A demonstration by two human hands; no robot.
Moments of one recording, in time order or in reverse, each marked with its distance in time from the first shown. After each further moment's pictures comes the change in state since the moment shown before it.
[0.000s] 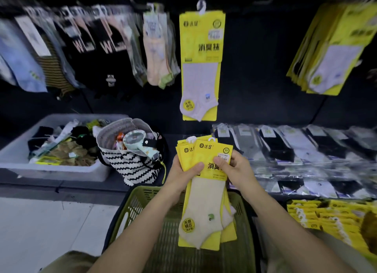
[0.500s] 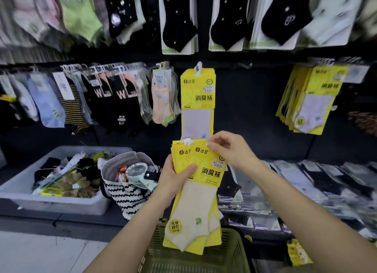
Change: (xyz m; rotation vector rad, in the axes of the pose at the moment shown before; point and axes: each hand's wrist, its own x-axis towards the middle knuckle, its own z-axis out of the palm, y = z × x) left_hand 0.011 0.078 0.001 0.073 0.094 0.295; right_hand 0.044 -0.140 -0.014 -0.380 -0.096 -0.336
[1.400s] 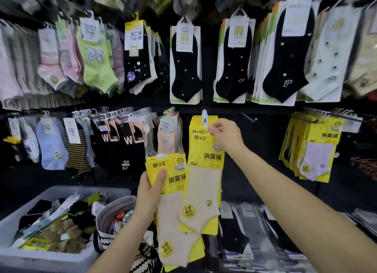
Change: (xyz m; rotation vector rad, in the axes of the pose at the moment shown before) left_hand 0.072 0.057 -0.055 -0.005 0.274 0.173; right_hand 0.138 -0.080 -0.012 -0.201 0.312 -0.051
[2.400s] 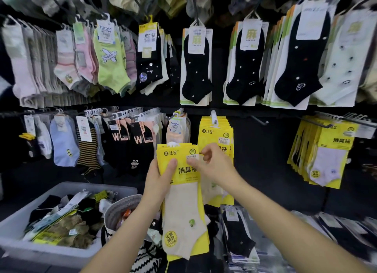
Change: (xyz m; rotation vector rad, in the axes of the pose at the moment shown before) left_hand 0.008 0.030 0.000 0.047 -0.025 0.113; right_hand -0.072 -0.007 0.038 0.047 -0.200 0.007
